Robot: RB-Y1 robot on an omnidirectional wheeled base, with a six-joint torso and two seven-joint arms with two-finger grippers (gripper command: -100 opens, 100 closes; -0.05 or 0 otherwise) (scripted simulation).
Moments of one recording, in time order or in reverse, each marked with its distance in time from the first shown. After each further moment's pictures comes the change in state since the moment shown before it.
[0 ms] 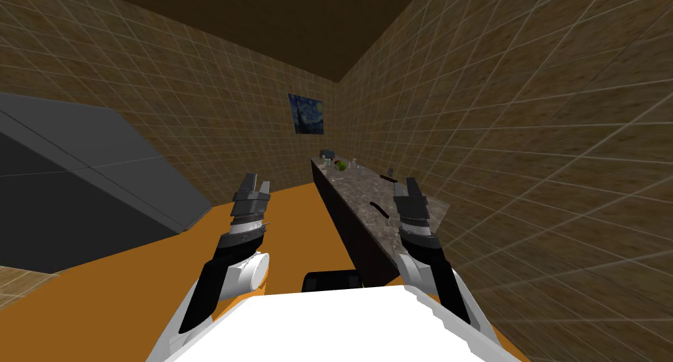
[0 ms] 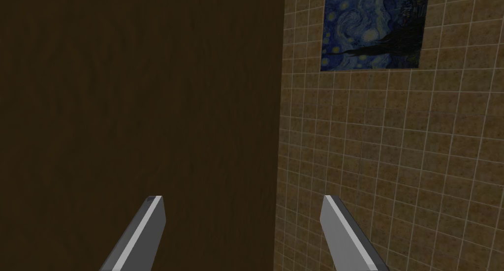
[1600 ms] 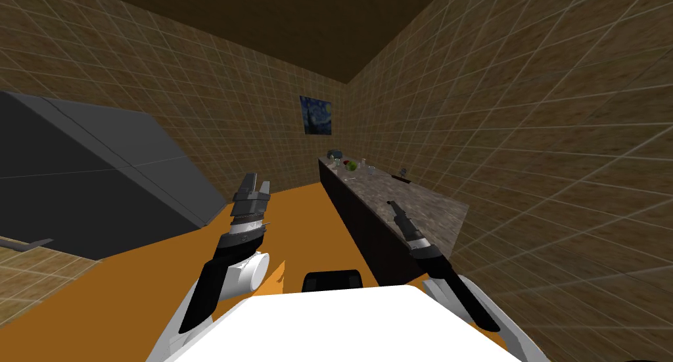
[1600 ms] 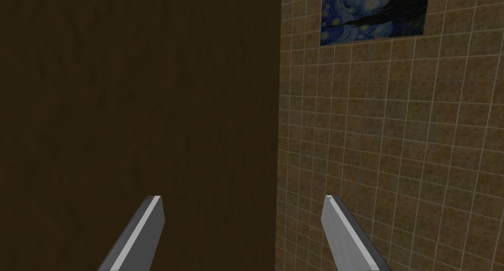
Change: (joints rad) left arm 0.000 0.000 0.000 0.000 0.000 0.000 0.000; right arm 0.116 -0.423 -0.022 0.291 -0.160 0.060 0.083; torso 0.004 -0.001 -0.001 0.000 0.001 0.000
